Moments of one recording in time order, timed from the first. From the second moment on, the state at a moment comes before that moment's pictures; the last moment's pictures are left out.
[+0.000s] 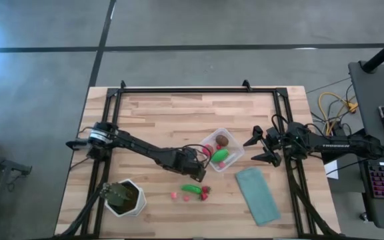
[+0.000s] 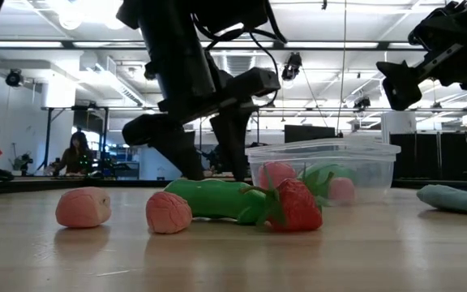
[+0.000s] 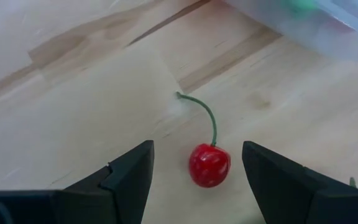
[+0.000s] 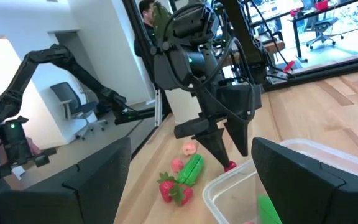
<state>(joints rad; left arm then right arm) -0.24 1.96 1.38 -0.61 -0.21 -1.26 -0.16 0.36 0.01 0.40 -0.50 0.35</state>
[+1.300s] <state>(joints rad) -0.23 1.93 1.43 -0.65 -0.10 -1.16 -0.16 0.36 0.01 0.40 -0.50 0.35</state>
